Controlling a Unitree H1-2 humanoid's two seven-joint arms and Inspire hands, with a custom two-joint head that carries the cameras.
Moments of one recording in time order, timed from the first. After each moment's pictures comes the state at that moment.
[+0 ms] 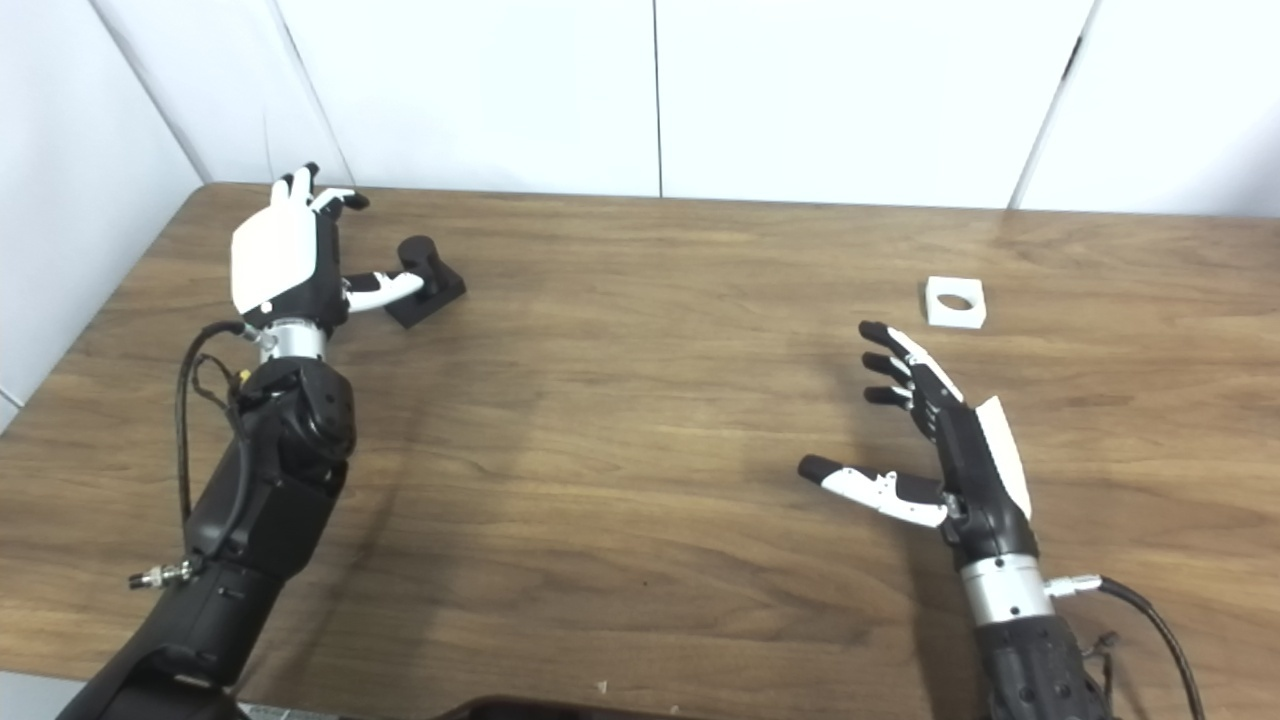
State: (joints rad) left arm -0.39 0.33 -0.07 0.21 0.86 0.41 0.22; right arm -0.01 -0.16 0.06 -0.13 -0.21 -0.13 0.05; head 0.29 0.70
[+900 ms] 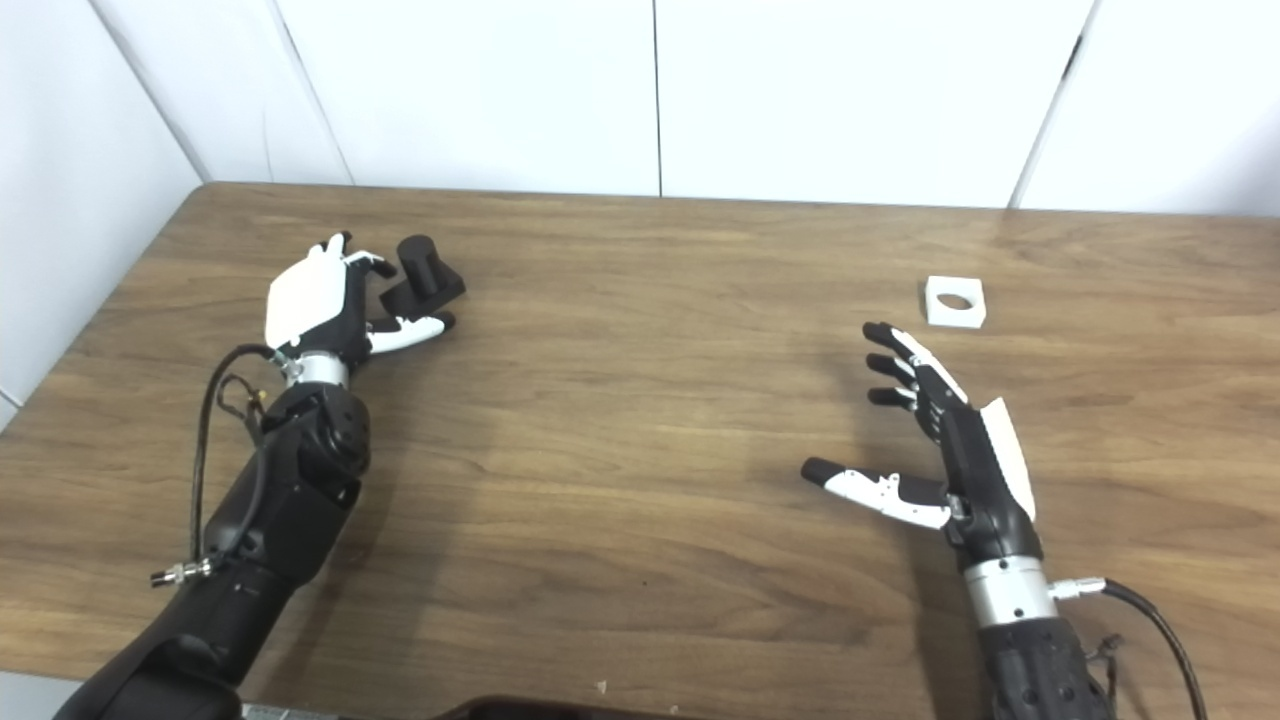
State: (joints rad) left arm -0.40 0.33 -0.12 0.38 0.79 0.41 0.22; right arm -0.01 -0.16 0.05 -0.13 -0.21 -0.13 0.05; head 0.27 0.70
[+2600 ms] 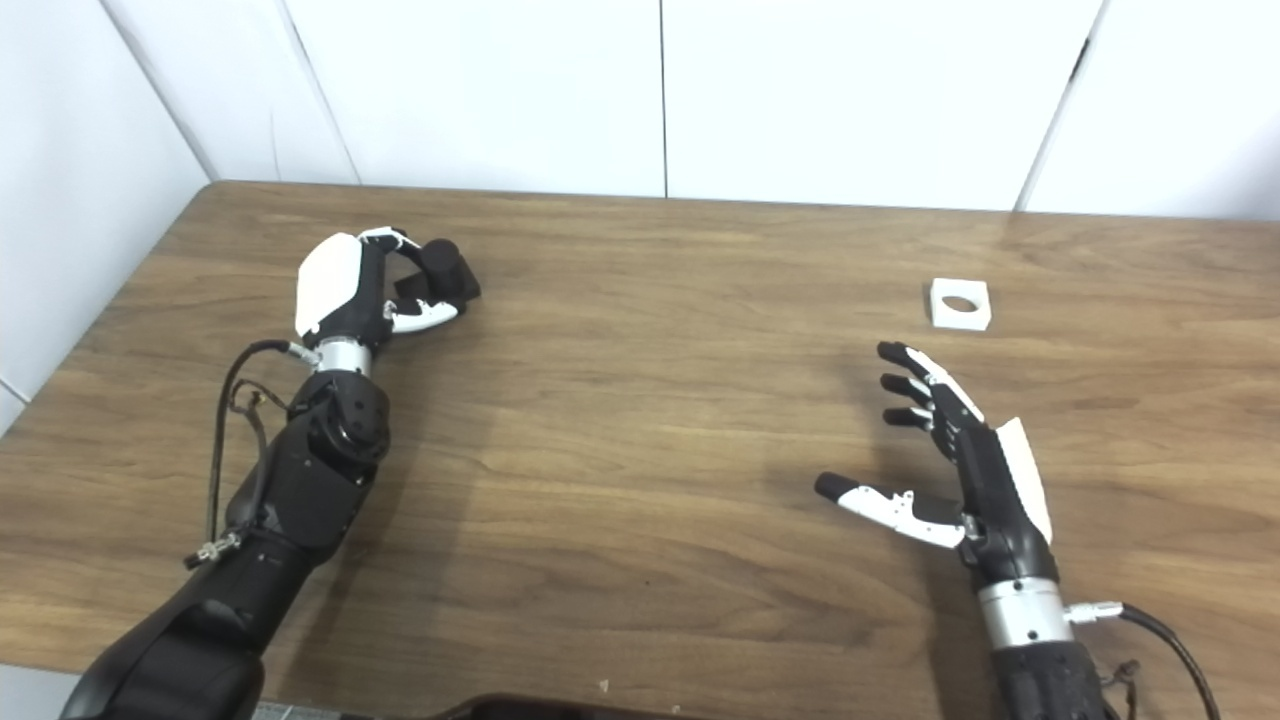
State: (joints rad) left arm -0.47 0.31 -0.12 0.54 0.58 0.19 0.38; right arm 0.04 -0.16 0.03 -0.16 -0.22 -0.11 0.05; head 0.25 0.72
